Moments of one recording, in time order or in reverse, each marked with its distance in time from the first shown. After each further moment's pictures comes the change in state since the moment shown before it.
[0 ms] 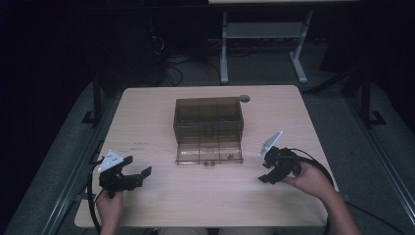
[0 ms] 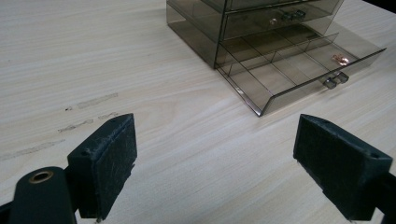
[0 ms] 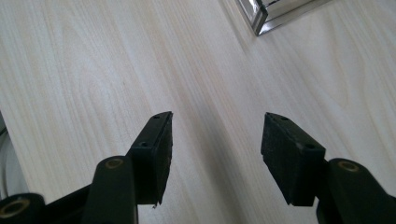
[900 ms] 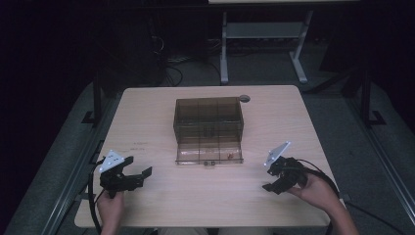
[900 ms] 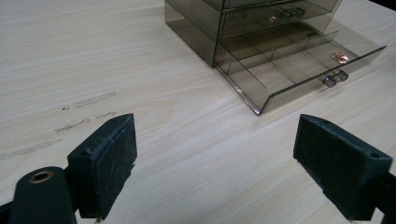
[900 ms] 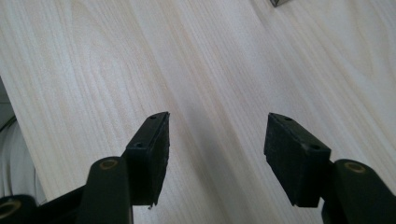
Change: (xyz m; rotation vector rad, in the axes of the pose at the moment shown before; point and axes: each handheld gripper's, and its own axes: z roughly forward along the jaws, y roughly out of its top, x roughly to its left) left arm -0.001 0.000 0.001 0.005 -0.001 0.007; right arm 0.017 -0.025 0.002 -0.031 -0.016 0.024
